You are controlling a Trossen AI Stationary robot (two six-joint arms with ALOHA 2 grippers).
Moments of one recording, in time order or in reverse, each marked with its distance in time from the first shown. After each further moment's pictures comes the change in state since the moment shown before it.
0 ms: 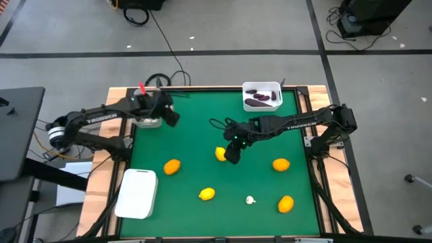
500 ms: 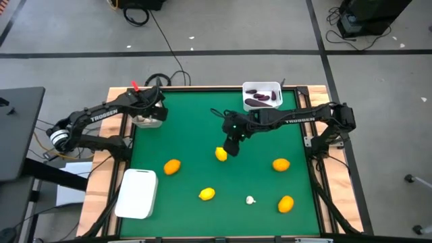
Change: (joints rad) left arm 0.267 0.008 -0.105 -0.128 -0.014 -0.166; right arm -0.095 0.005 -0.001 0.055 -0.045 -0.155
